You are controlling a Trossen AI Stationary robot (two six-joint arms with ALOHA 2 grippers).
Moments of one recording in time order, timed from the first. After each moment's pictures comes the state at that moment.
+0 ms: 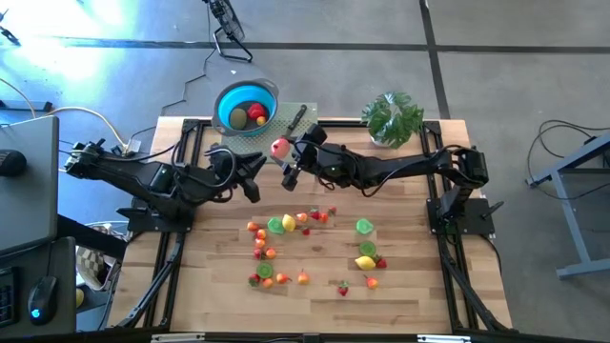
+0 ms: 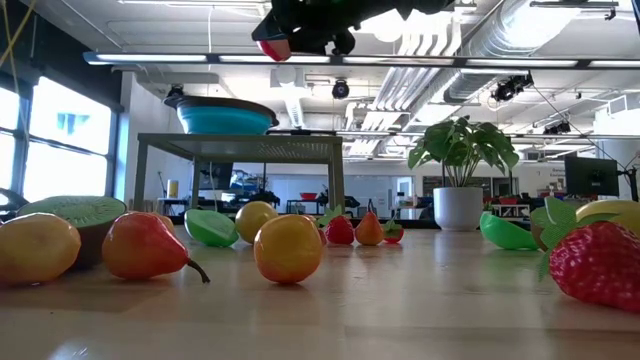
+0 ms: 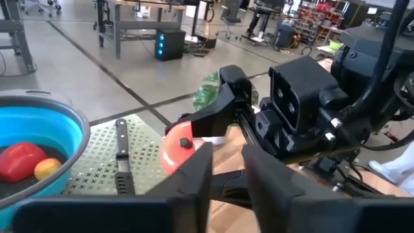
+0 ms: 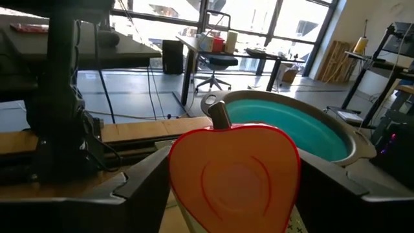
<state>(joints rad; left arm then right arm) -0.29 1.04 1.09 -0.29 -0.98 -0.49 -0.06 1.79 1.35 0.35 0.42 -0.11</state>
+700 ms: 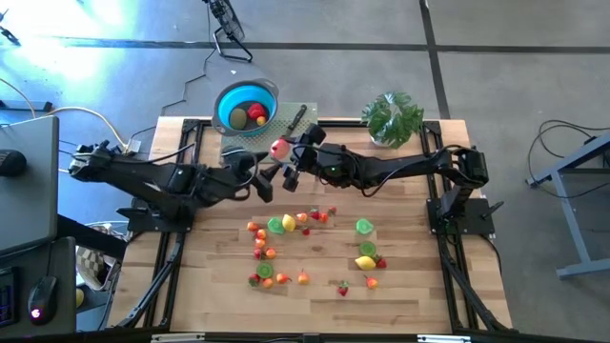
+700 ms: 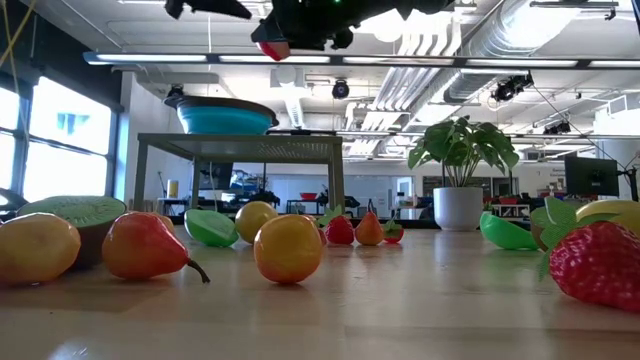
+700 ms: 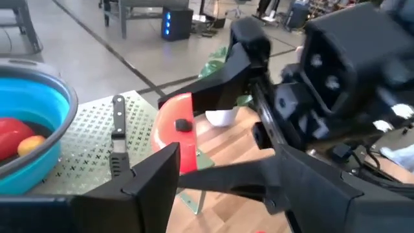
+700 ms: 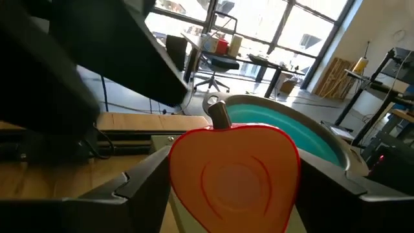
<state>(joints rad) -0.21 1.13 1.08 -0.30 -0.89 -0.56 -0.06 1.79 1.35 0.35 0.40 -0.23</state>
